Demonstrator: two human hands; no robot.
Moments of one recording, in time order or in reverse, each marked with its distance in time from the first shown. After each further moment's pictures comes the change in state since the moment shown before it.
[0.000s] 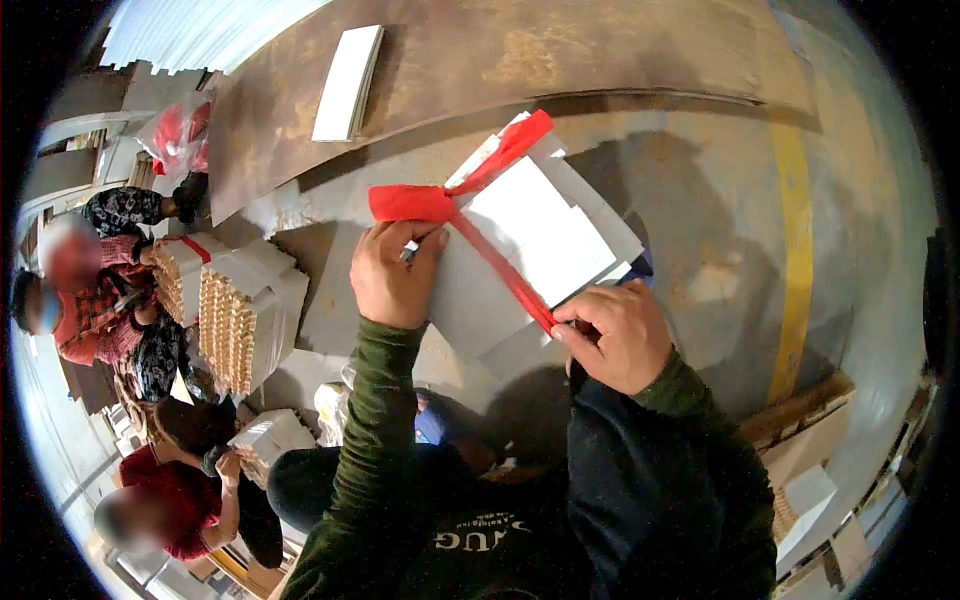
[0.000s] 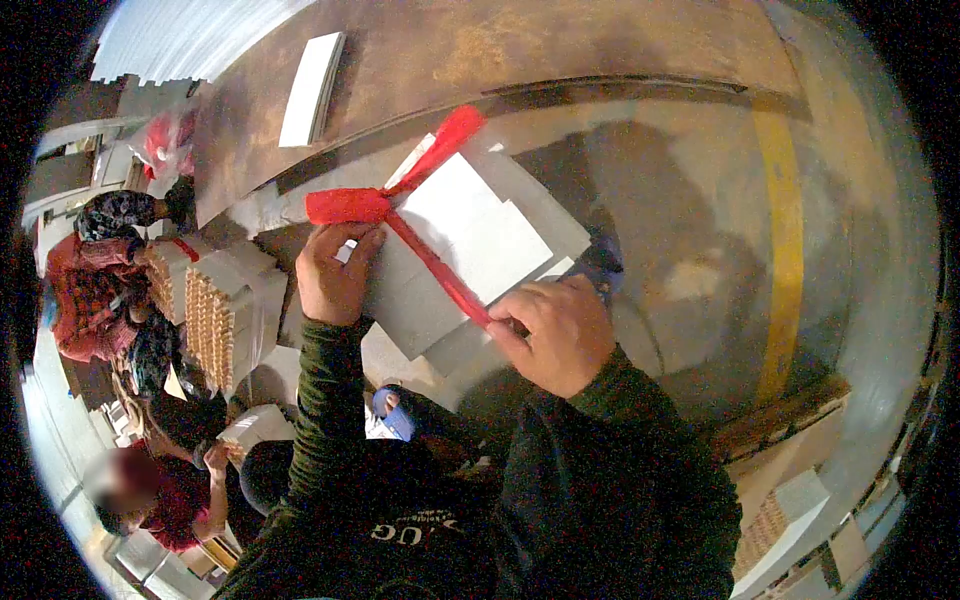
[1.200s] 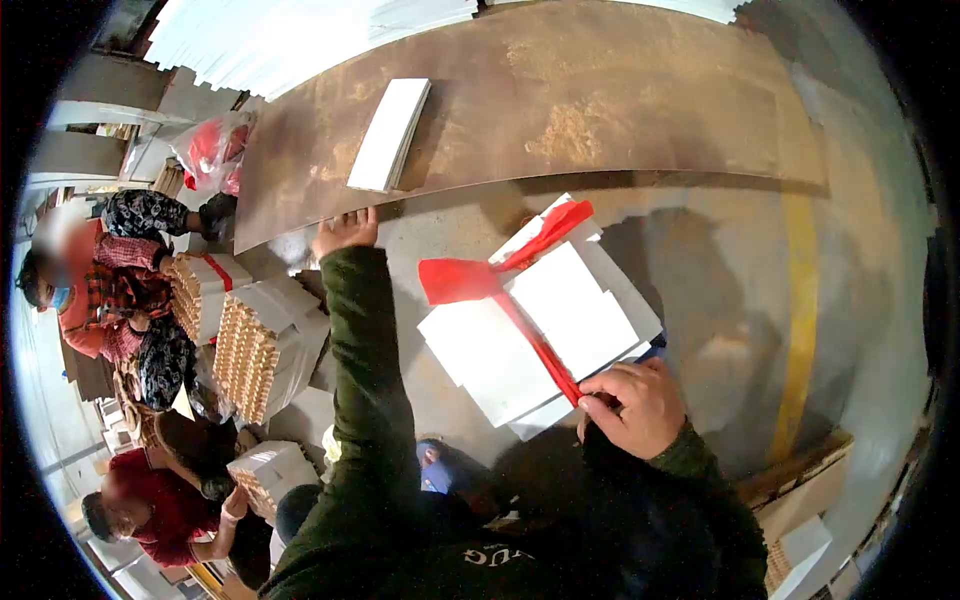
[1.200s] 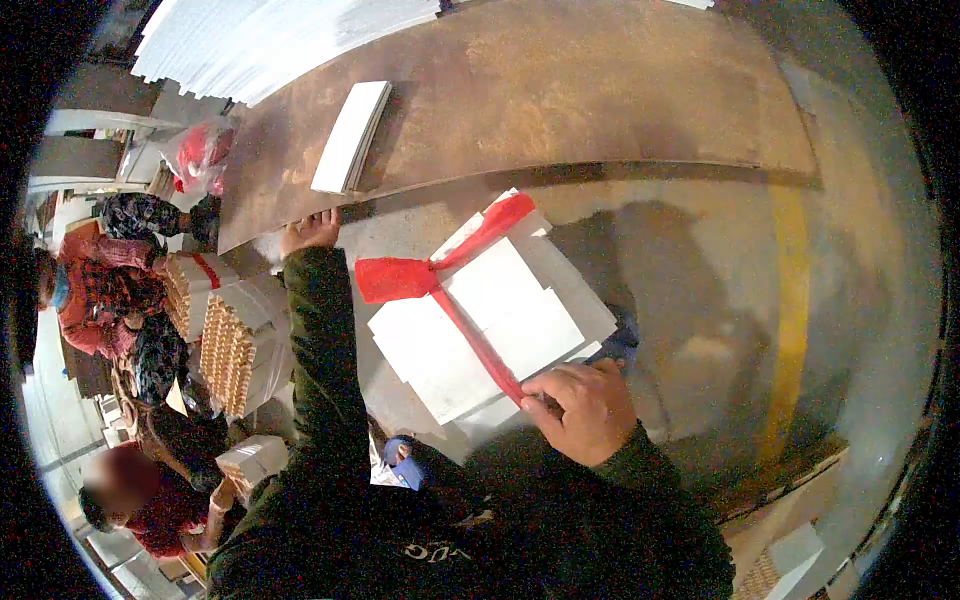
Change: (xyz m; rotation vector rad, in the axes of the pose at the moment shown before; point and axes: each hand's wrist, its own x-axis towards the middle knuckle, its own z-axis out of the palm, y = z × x) left_hand 0.132 -0.180 0.006 -1.845 0.755 -0.958; right_hand 0.000 -0.005 -0.002 0.002 -0.045 0.090
